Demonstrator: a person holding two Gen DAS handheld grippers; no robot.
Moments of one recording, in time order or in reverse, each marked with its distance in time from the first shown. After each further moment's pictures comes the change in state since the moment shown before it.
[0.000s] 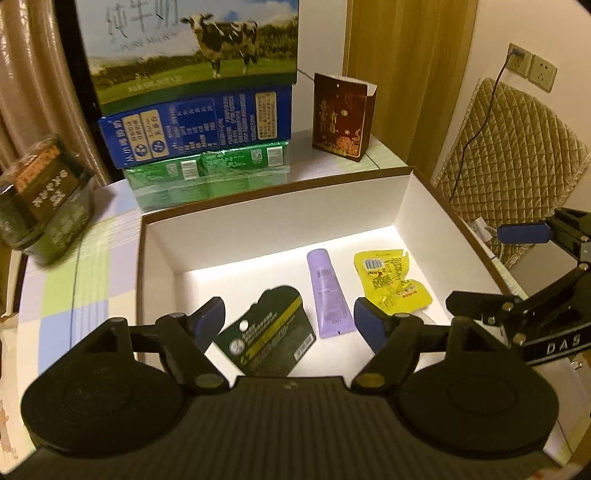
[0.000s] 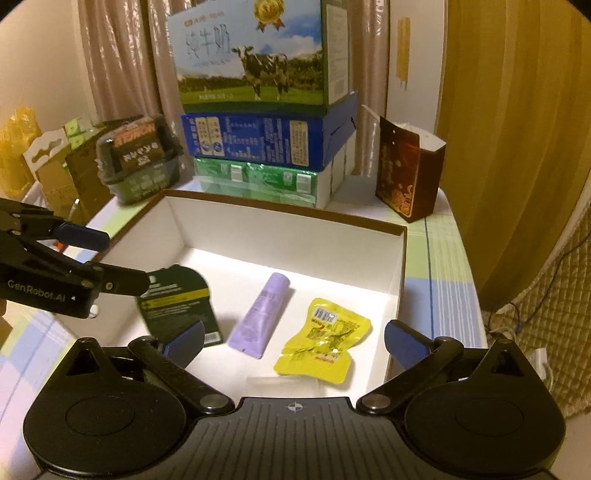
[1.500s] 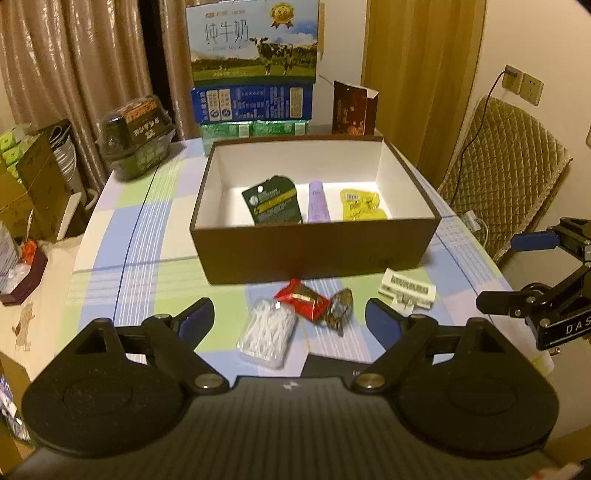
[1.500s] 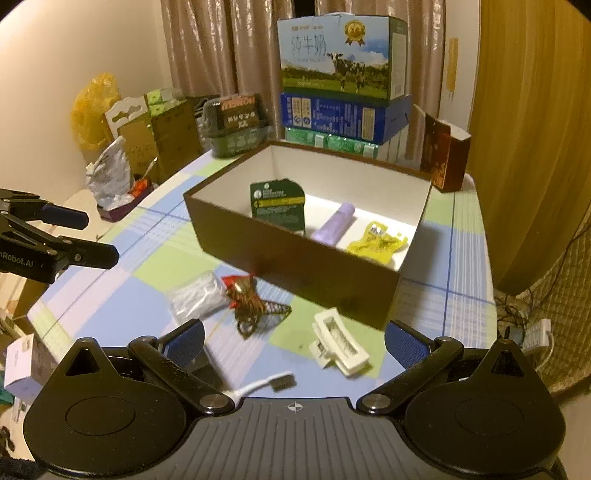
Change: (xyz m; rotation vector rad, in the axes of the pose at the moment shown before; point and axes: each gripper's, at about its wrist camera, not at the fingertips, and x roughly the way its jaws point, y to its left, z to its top) left arm -0.180 -0.081 -0.156 -0.155 -0.052 0.138; right arm -0.152 0.044 -0.129 -0.135 0.019 0.152
